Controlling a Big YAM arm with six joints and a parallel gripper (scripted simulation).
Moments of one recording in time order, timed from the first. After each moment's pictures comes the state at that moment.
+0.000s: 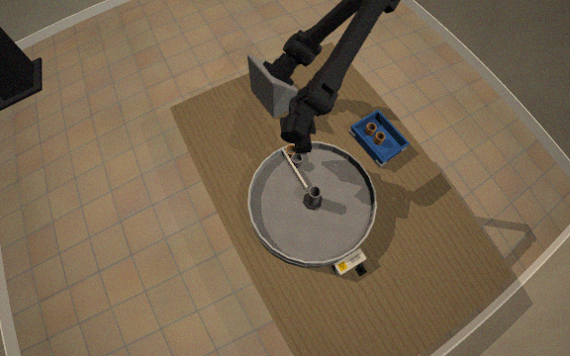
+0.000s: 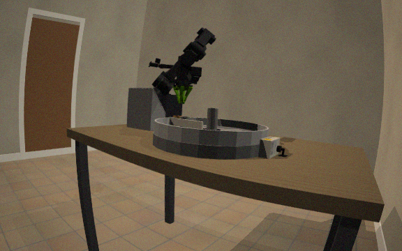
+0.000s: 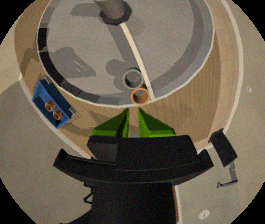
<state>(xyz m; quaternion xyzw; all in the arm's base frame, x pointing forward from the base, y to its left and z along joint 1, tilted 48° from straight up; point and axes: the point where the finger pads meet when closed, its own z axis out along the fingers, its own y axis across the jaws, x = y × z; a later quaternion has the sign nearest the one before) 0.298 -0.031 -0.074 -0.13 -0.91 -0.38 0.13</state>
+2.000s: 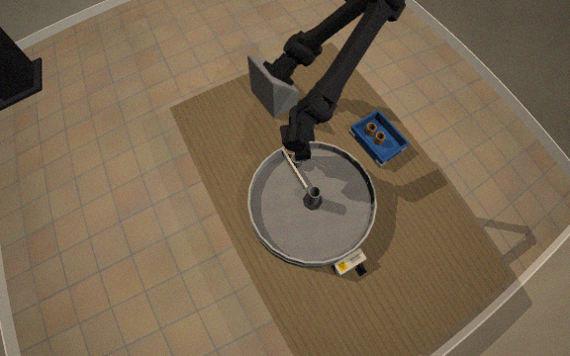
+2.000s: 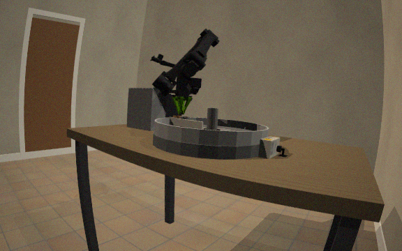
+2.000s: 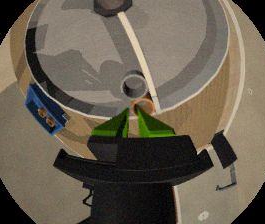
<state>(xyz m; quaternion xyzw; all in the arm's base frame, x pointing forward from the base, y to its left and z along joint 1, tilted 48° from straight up) 0.292 0.002 -0.103 -0.12 -0.91 -0.38 0.13</state>
